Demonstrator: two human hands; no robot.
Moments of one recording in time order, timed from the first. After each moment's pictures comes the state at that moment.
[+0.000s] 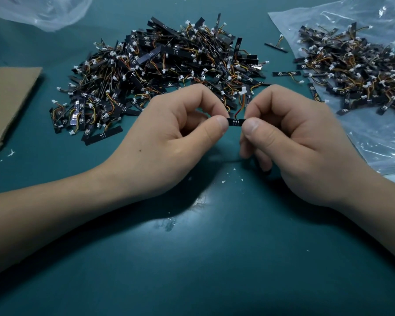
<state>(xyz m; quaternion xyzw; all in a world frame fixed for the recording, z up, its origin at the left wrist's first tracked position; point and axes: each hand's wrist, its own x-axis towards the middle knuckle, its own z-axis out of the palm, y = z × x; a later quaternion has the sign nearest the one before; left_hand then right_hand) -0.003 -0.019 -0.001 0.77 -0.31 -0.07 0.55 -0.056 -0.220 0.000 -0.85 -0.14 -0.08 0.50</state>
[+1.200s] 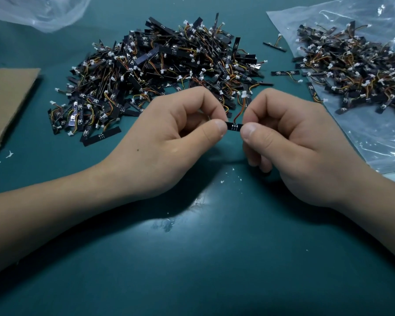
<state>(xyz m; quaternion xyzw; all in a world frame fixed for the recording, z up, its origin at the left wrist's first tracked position) 0.001 -0.018 -0.002 0.76 -0.32 -0.09 0.55 -0.057 -0.220 0.001 -0.86 -0.13 -0.08 0.49</state>
